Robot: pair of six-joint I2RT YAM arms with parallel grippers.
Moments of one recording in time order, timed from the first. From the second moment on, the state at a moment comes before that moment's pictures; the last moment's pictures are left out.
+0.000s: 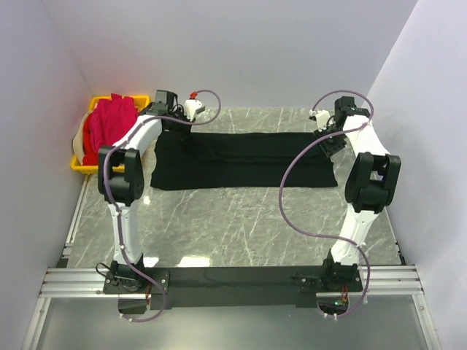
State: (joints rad) left arm -0.16 2.12 1.81 -0.55 0.42 0.59; right arm -0.11 2.00 1.74 -0.99 -0.17 -0.61
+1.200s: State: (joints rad) left arm -0.07 2.30 1.91 -0.39 0.49 0.18; right arm -0.03 2.07 1.81 -0.99 -0.28 -0.50
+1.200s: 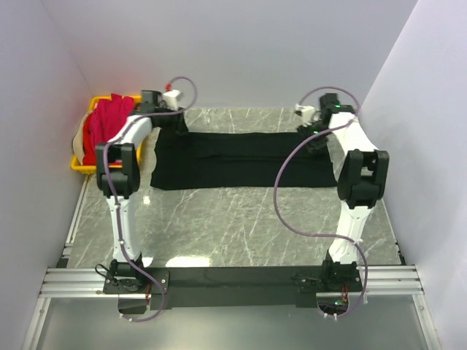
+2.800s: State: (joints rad) left arm -0.26 2.31 1.77 0.01 0.62 -0.26; right arm -0.03 2.17 1.81 -0.94 -0.26 -0.34
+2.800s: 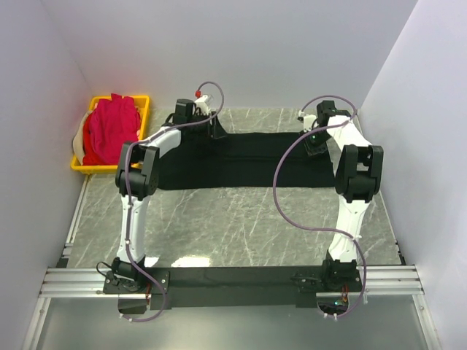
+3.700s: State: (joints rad) left arm 0.11 1.77 1.39 -0.23 0.68 -0.32; right arm 0.68 2.31 2.12 -0.47 -0.11 -0.58
